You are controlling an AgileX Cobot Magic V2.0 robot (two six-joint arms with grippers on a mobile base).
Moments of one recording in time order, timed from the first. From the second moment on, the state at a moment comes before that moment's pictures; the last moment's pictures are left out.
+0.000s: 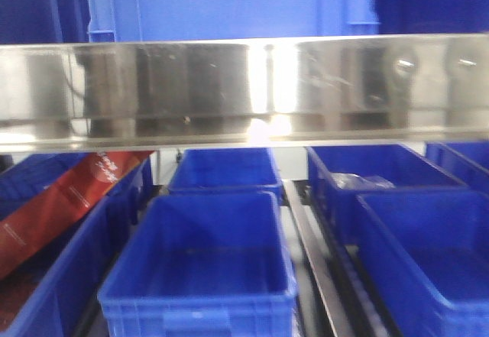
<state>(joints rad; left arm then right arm) 0.06 0.93 -1.40 -0.03 0.93 0.09 0.02 0.98 -1.38 0.17 0.89 -0.15</state>
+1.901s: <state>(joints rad) 0.06 0.93 -1.40 -0.03 0.93 0.09 0.02 0.98 -1.38 0.18 0.87 -0.15</state>
